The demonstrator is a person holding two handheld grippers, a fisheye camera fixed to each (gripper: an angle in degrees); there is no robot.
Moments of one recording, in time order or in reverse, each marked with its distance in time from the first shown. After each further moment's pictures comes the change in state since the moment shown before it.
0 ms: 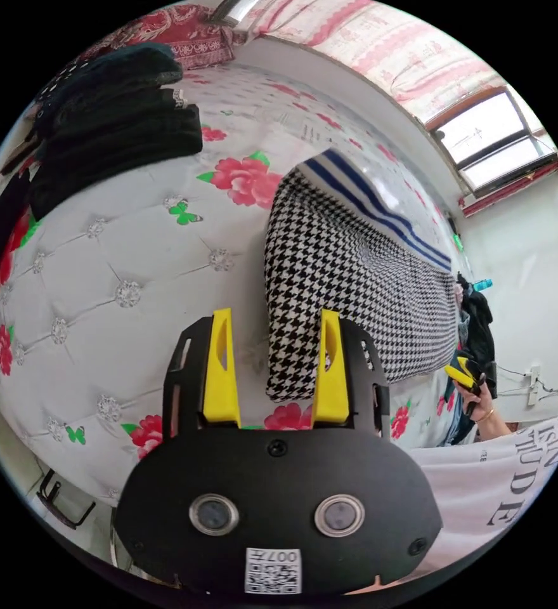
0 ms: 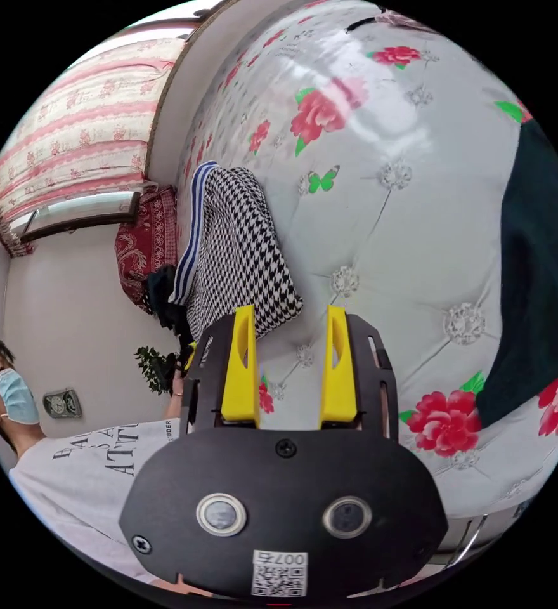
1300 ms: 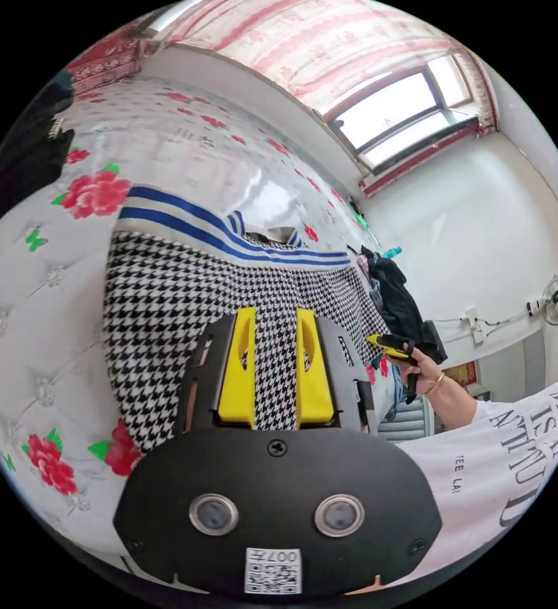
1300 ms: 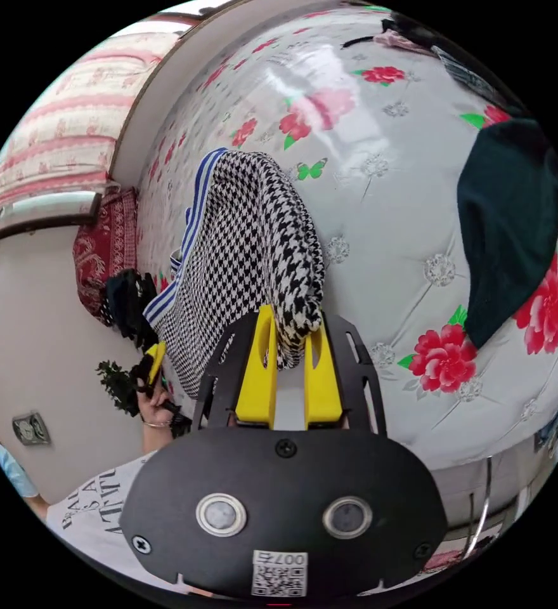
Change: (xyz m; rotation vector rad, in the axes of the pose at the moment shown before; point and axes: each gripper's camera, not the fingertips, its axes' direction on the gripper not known) left arm 0.176 0.062 0.029 0.027 0.321 0.335; right arm -0.018 0.037 0.025 0.135 0.168 0.075
